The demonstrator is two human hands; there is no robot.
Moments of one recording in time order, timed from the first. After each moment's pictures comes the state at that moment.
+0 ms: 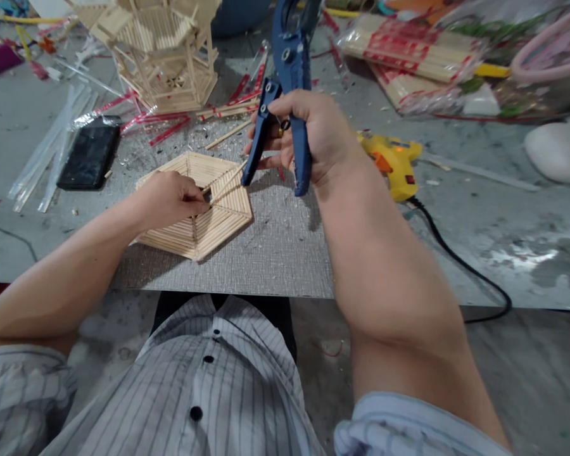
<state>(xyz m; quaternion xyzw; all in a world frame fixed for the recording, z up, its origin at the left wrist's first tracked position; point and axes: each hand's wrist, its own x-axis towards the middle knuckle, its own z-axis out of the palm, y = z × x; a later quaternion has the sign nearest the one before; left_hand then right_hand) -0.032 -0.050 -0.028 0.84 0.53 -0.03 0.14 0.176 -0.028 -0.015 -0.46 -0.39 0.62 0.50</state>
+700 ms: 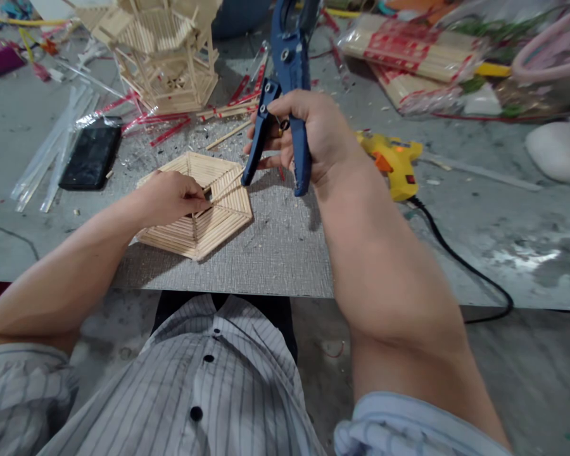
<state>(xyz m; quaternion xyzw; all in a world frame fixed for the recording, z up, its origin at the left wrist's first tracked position) -0.029 -0.051 -0.019 0.83 0.53 -0.07 0.14 0.174 -0.029 -0.015 -0.46 -0.40 0.62 0.49</state>
